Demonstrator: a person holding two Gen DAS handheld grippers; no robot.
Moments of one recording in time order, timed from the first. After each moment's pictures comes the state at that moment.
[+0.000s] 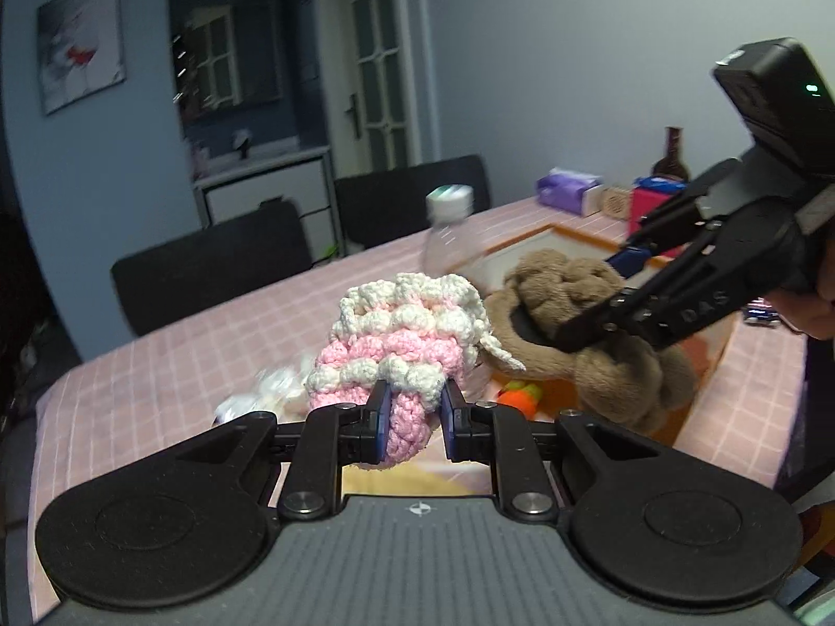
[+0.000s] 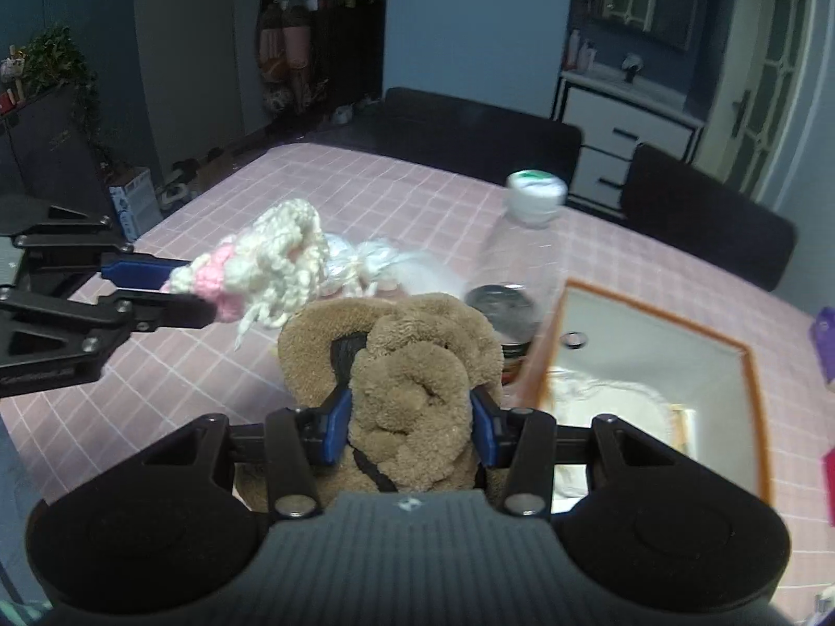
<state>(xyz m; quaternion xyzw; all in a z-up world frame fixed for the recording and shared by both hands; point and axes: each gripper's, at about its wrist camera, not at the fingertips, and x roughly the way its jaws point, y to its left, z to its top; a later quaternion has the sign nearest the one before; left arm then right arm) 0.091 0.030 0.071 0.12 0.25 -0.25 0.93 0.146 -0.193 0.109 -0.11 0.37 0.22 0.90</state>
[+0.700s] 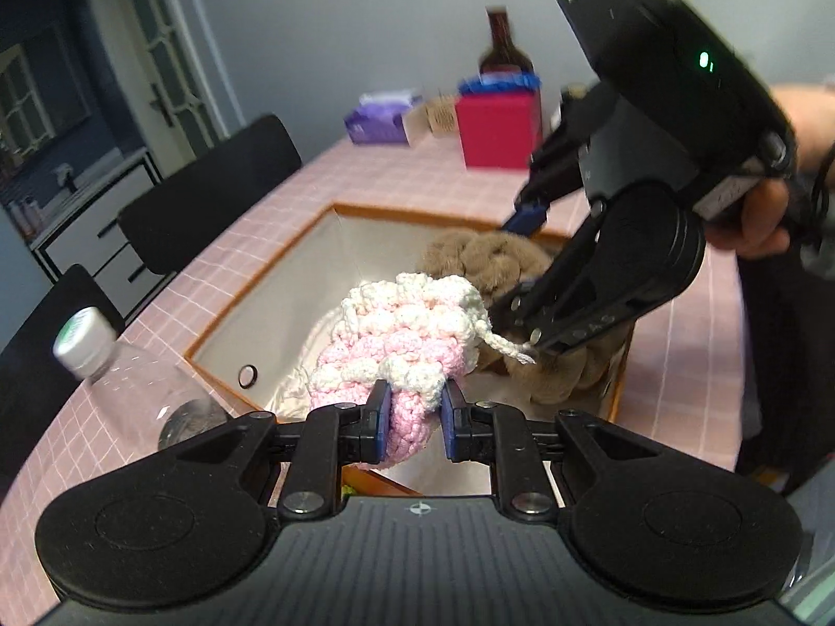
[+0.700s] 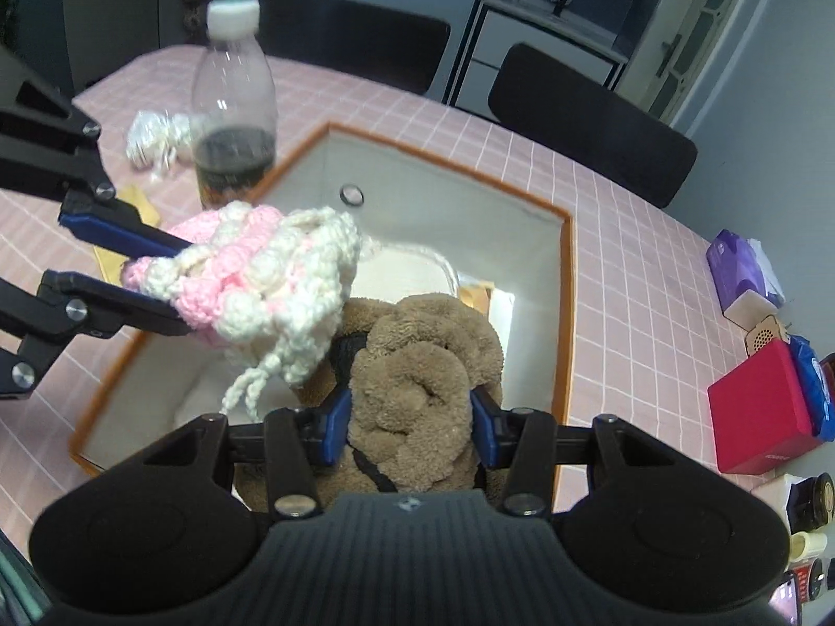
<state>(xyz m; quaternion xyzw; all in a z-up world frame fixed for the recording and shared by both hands) 0.126 -0.182 0.054 0.26 0.29 -0.40 0.83 0.186 -0.328 0.047 -0.18 0.44 0.13 0.87</state>
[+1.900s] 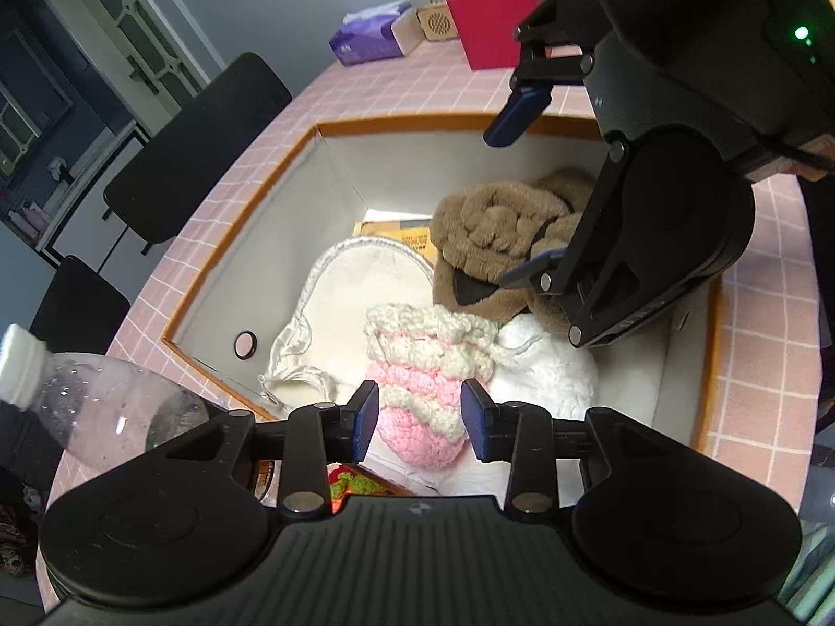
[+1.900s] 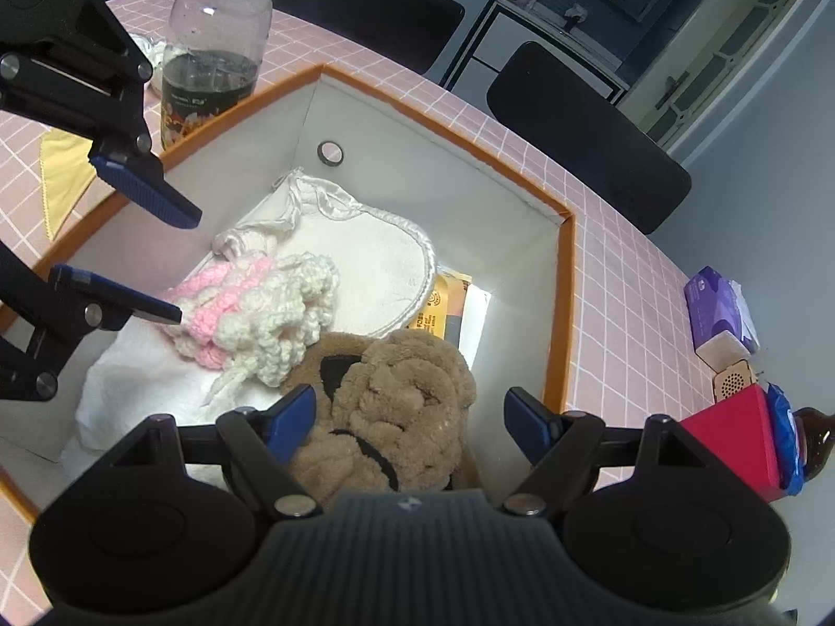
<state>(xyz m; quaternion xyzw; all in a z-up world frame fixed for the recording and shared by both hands) 0.160 -0.229 -0.003 0.38 0.35 -0.35 0.78 0.186 -0.320 0.022 -0.27 0.43 0.11 0.86</state>
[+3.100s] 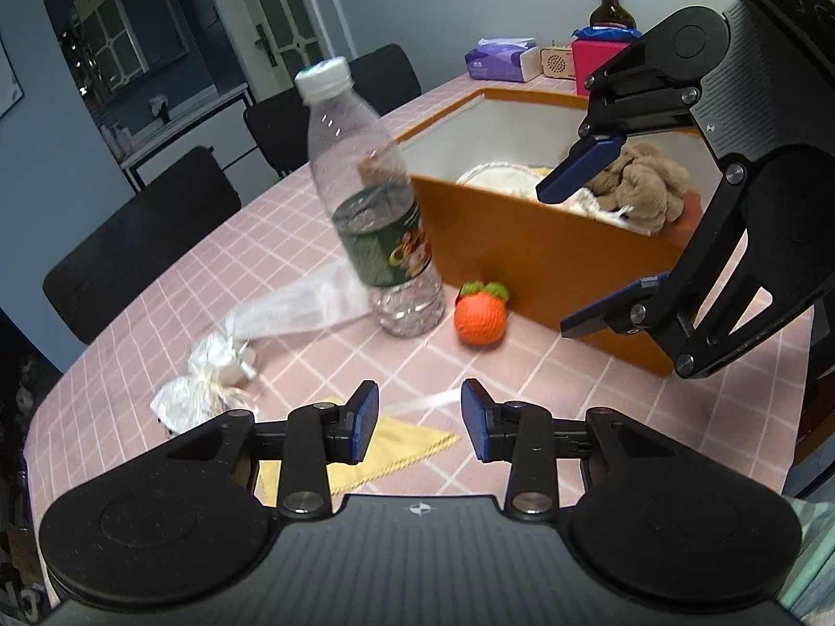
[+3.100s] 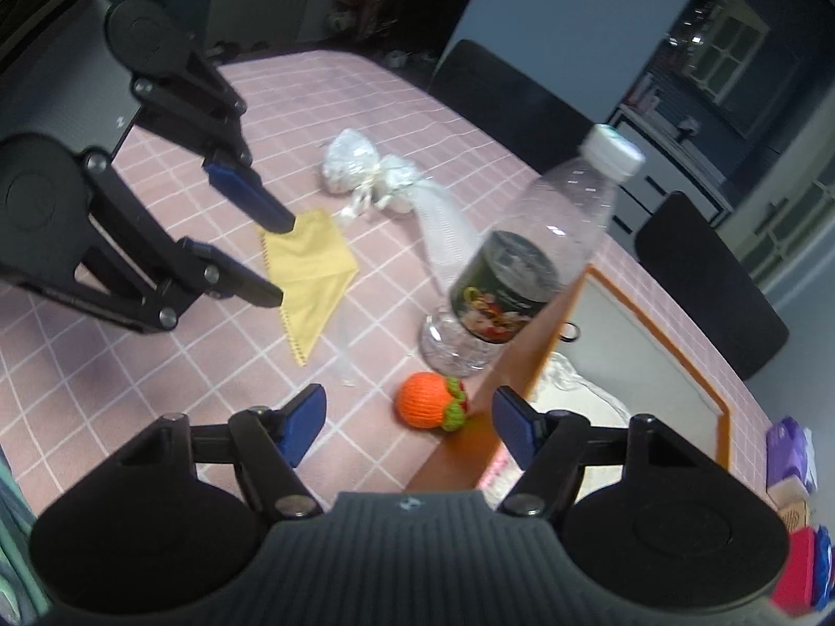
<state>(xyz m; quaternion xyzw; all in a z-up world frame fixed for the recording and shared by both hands) 0.124 -0.054 0.018 0.26 0.32 -0.30 0.86 0.130 -0.161 0.046 -0.30 0.36 0.25 0.84</state>
